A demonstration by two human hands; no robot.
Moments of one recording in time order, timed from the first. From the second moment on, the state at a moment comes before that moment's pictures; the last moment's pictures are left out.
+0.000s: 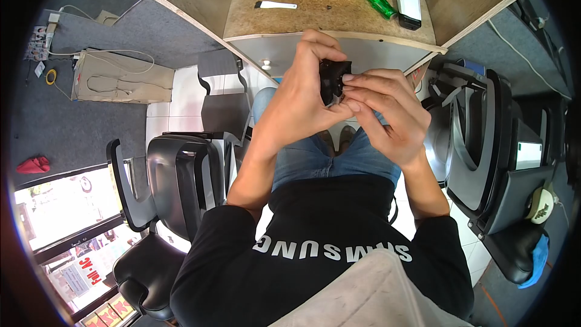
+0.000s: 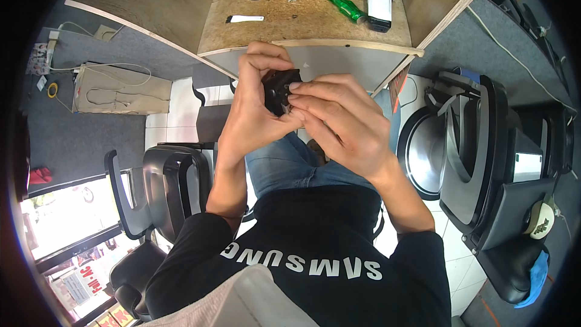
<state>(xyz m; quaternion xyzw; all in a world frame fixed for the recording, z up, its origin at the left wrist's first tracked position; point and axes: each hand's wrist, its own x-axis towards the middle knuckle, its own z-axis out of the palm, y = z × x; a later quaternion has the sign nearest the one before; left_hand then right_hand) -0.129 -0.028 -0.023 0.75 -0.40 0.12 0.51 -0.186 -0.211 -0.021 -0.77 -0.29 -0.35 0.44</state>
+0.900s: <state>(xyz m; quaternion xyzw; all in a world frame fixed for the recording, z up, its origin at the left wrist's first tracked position) -0.130 -0.032 -0.027 0.73 -0.43 0.16 0.51 -0.195 -0.200 -0.017 -0.76 -0.20 -0.36 0.51</state>
